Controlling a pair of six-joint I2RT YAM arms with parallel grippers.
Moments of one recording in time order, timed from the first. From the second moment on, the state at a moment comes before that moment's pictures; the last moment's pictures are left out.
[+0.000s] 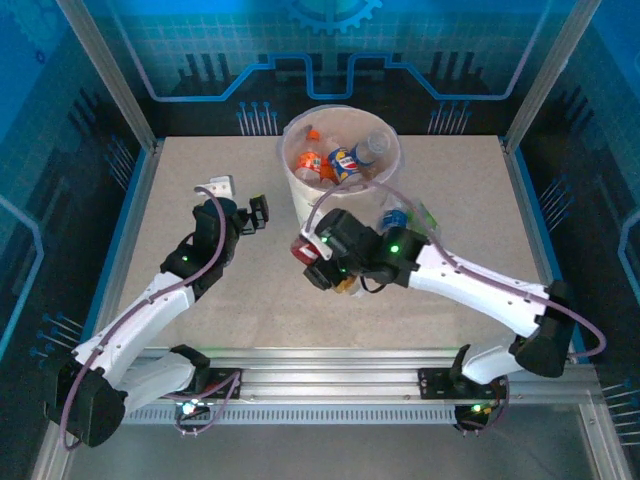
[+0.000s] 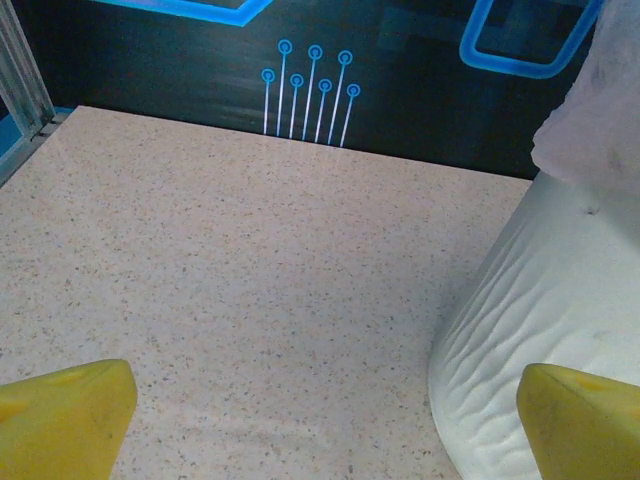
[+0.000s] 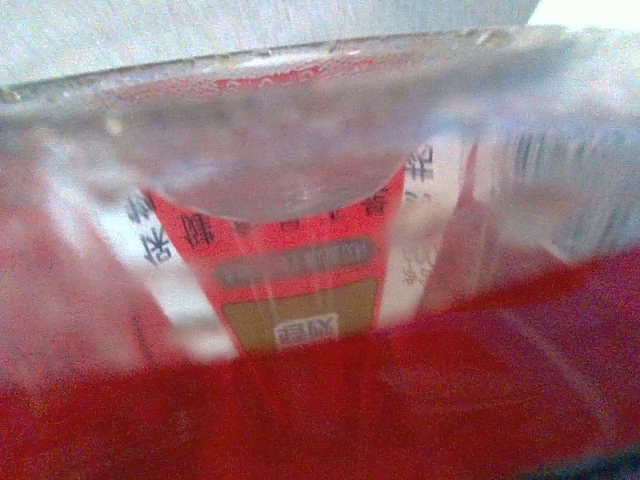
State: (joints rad) left arm -0.40 1.05 0.80 -0.16 -0.44 -0.37; right arm 1.01 1.41 1.37 -0.81 0.10 0.12
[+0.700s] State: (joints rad) left arm -0.40 1.05 0.80 -0.16 -0.43 -0.38; right arm 0.68 1.38 1.76 -0.61 -0.08 0.02
